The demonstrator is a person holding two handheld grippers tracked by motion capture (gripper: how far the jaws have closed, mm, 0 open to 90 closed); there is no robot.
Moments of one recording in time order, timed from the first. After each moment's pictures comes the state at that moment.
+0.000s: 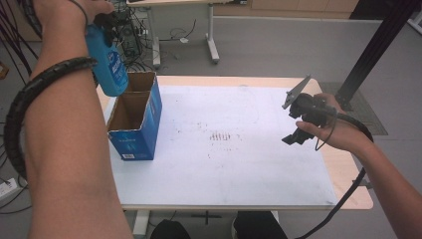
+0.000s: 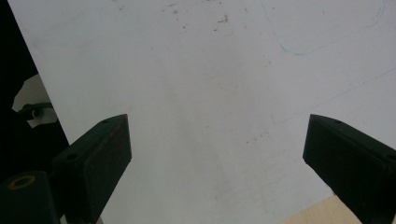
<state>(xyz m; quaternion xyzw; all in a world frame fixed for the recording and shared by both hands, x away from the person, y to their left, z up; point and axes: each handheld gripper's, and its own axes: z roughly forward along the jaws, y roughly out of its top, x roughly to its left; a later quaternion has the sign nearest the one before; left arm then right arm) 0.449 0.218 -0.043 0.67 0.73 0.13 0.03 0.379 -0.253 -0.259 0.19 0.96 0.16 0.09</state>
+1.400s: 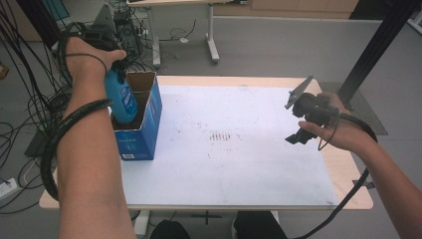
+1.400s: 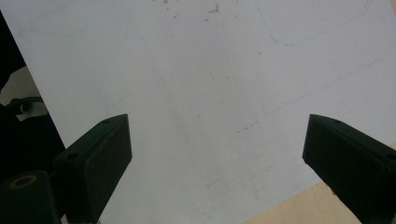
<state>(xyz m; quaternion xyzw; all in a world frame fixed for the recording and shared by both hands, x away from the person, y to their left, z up) 0.458 0.227 -0.149 0.68 0.73 0.09 0.01 0.378 -0.259 -0.255 0.19 0.97 0.14 0.11</state>
